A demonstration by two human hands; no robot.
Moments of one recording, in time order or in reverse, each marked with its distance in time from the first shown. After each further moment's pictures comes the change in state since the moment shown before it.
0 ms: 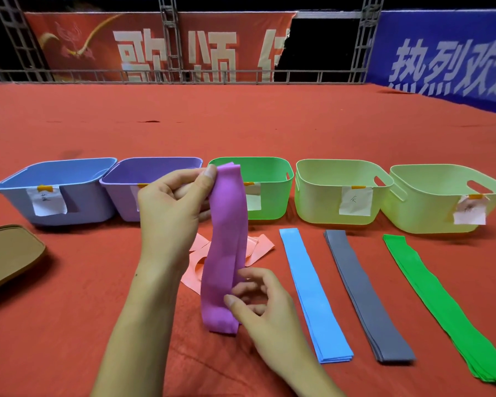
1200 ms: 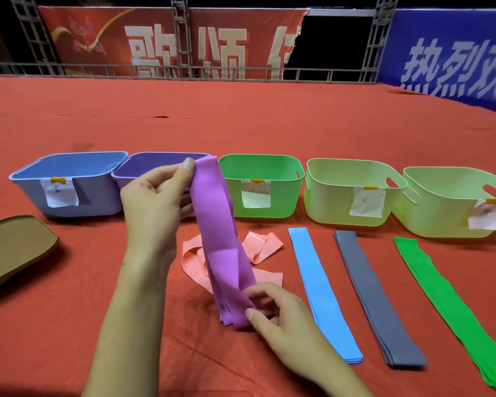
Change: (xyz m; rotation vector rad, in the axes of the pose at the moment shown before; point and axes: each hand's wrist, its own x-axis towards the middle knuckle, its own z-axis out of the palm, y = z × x) left_hand 0.023 -0.010 -0.033 -0.055 0.098 -0.035; right_hand 0.001 0.009 -0.024 -0.299 -0.259 -0.060
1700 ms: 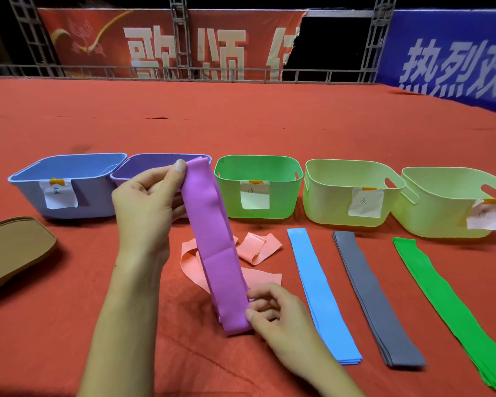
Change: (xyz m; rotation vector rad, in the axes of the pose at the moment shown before) left_hand 0.004 0.000 -0.007 0.008 0.028 0.015; right_hand 0.004 0.018 0.011 0.142 0.095 0.111
